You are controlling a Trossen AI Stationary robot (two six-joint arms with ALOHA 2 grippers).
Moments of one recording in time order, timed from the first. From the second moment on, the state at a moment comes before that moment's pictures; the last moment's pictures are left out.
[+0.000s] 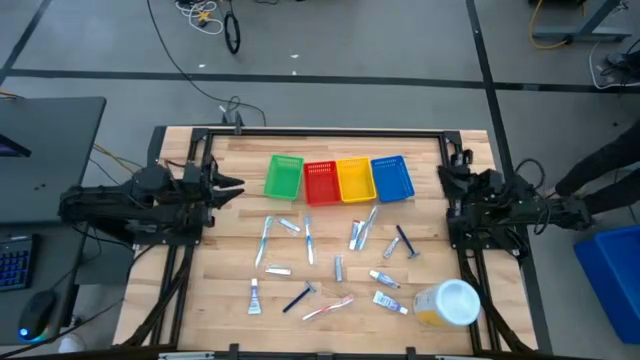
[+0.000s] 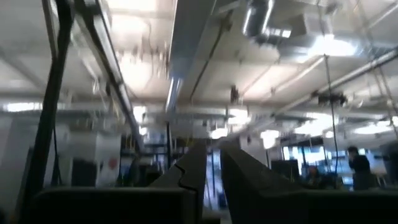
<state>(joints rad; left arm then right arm) 0.00 0.34 0.47 -0.09 -0.15 -0.10 0.00 0.26 0.20 0.67 0.17 -0.11</state>
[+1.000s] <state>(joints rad) 0.00 1.06 0.55 -0.43 -0.19 -0.66 0.00 1.26 0.50 0.38 0.21 -0.01</state>
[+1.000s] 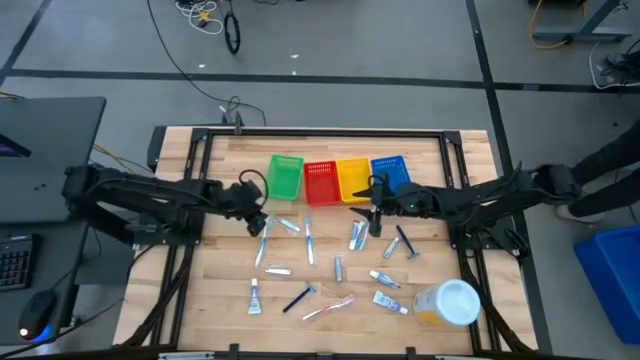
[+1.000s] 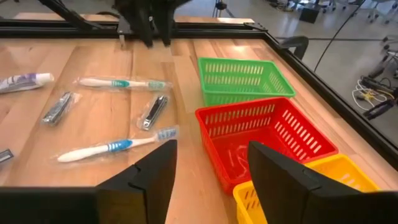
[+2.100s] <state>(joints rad) -0.18 1.42 0.55 -0.34 -0.28 -0.95 0.00 1.26 0.50 0.39 0.21 -0.01</state>
